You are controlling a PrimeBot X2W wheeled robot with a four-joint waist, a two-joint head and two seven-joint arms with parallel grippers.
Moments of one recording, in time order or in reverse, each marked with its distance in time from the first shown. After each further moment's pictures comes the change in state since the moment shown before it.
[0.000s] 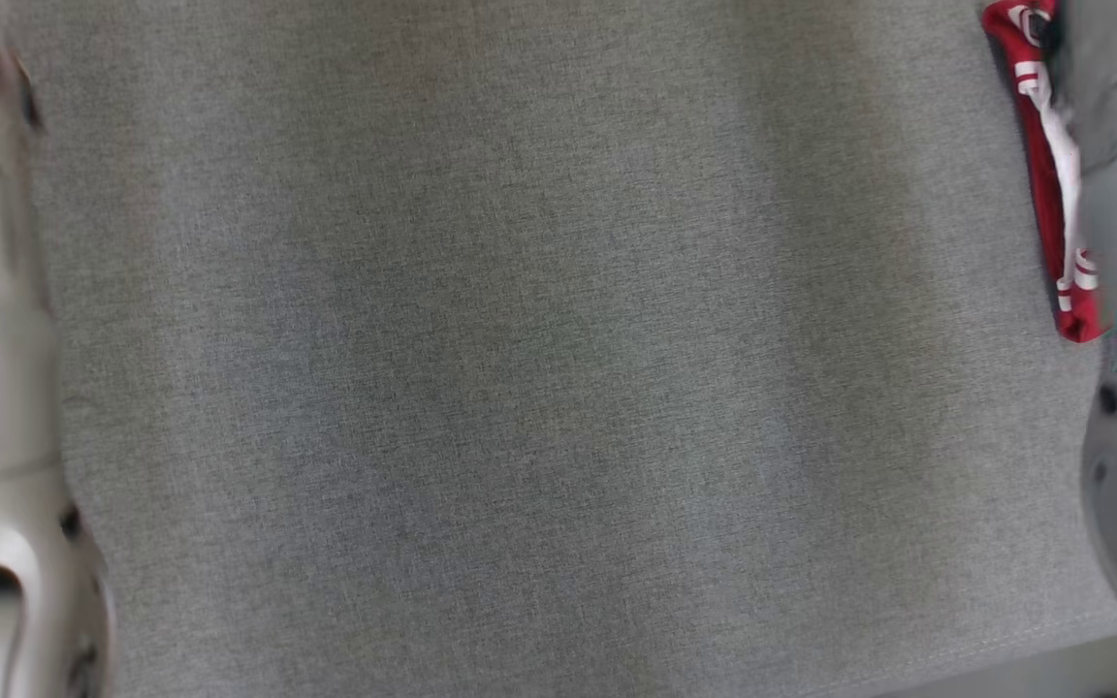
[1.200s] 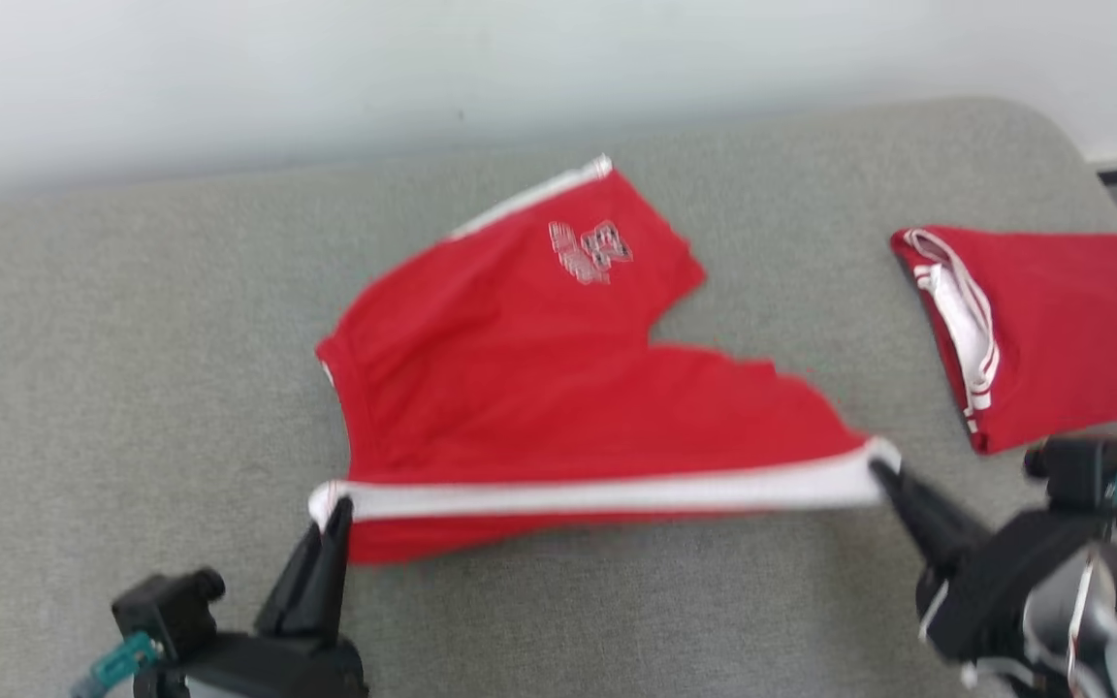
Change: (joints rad) left arm 1.144 0.041 -0.290 -0.198 0.013 0.001 -0.015; right arm 1.347 -0.205 -0.009 -0.724 0.115 -0.001 0.660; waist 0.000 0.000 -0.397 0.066
